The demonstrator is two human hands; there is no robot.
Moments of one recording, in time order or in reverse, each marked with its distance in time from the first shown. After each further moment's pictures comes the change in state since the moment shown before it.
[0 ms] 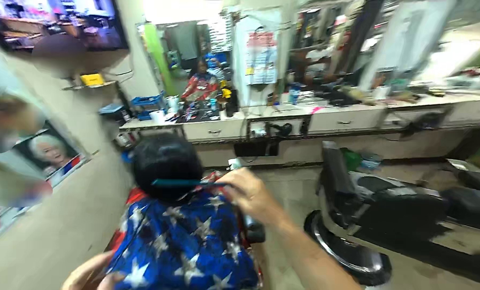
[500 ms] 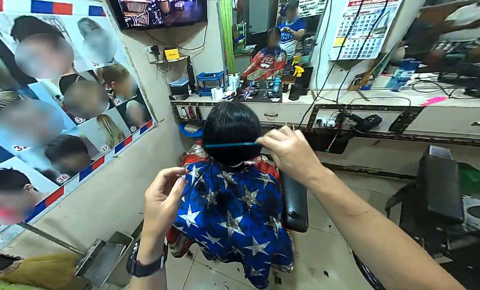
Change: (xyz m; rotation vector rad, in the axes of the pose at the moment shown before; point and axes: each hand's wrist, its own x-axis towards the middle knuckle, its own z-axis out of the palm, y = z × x) left_hand 0.042 -0.010 -0.009 0.039 0.128 0.102; right_hand 0.056 -0.007 0.036 -0.398 -0.250 -0.216
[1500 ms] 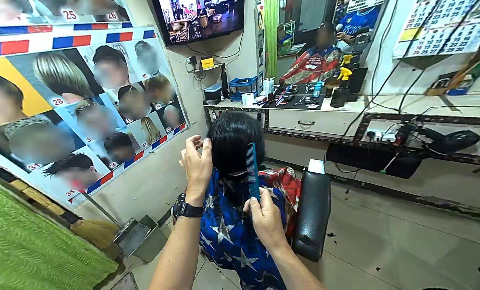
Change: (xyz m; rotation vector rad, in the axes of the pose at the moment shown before) left_hand 0.075 0.000 0.122 0.629 0.357 -0.311; right_hand -0.093 -0.070 0.061 0.941 0.137 0.638
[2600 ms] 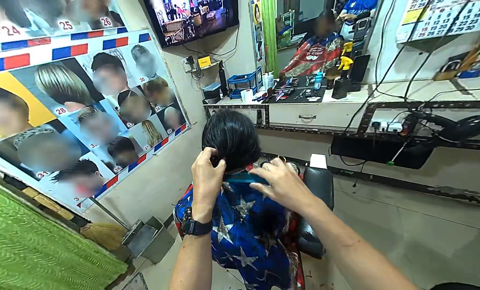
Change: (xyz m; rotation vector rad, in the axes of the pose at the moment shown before) left_hand -0.030 0.029 0.009 0.049 -0.153 0.104; right_hand 0.096 0.005 -0.075 -0.604 -0.343 -0.540
